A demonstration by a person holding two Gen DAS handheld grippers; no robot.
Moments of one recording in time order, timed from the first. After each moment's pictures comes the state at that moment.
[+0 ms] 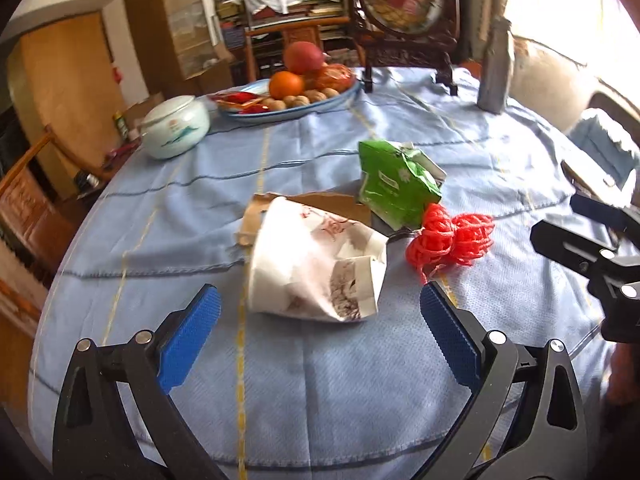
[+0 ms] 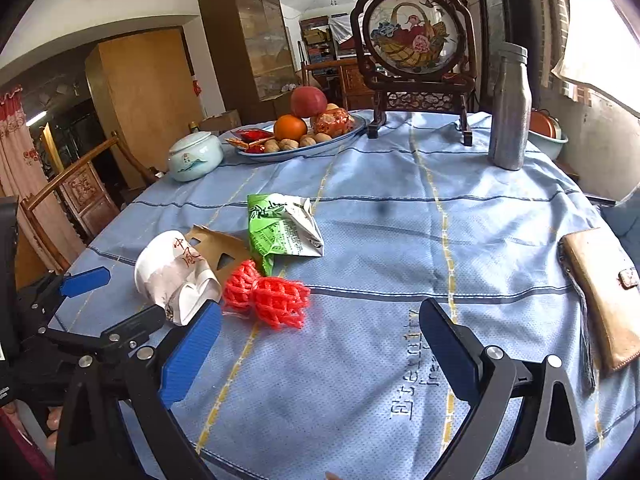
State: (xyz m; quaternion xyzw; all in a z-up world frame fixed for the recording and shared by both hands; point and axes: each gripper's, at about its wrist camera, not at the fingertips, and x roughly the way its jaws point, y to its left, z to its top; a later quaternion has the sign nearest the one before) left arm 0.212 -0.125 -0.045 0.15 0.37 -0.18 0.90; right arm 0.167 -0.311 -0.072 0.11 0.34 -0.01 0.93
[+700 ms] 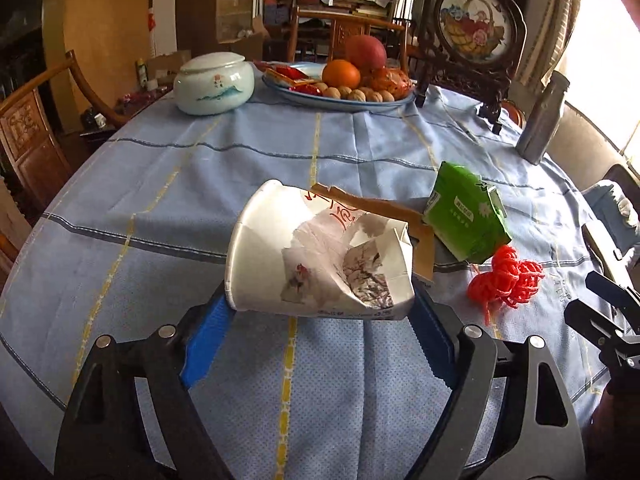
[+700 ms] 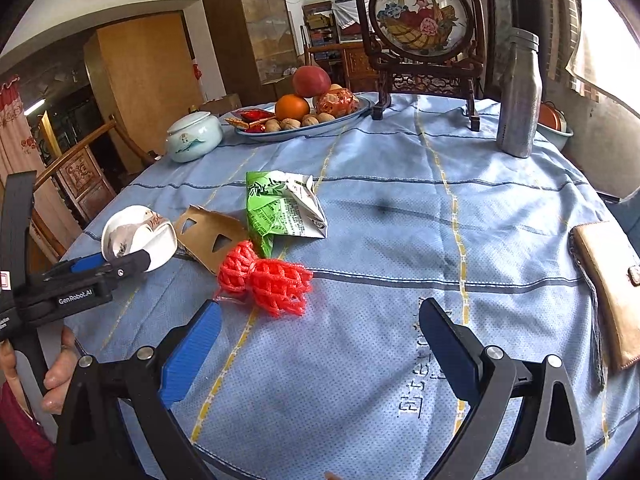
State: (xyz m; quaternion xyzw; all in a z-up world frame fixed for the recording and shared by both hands) left arm 0.249 -0.060 -0.050 0.03 0.39 -0.15 0.91; right arm 0.179 -0.304 -0.085 0.10 0.37 0.00 0.92
